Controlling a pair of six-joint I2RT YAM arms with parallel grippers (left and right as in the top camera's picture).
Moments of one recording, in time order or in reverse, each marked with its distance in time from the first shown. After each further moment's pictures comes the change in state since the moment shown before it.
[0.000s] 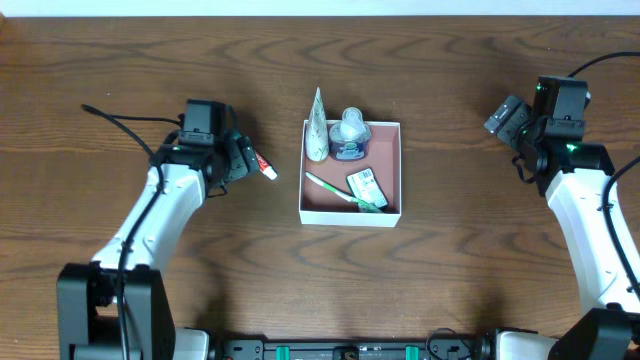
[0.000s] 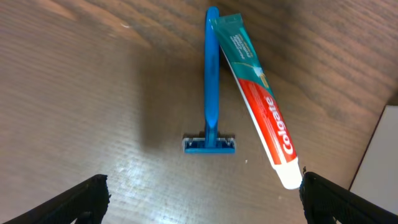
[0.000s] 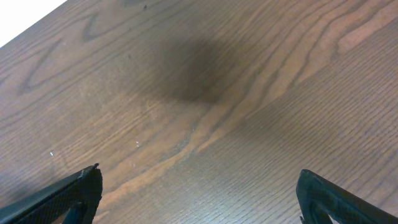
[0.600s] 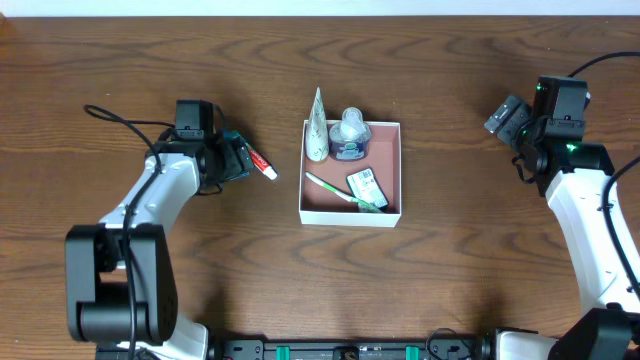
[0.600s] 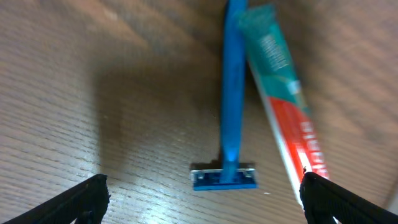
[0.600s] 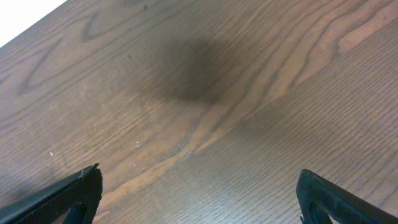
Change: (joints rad) left arm 0.066 0.139 0.000 0.072 0.075 0.038; right arm 0.000 0.000 0.000 0.000 0.000 0.000
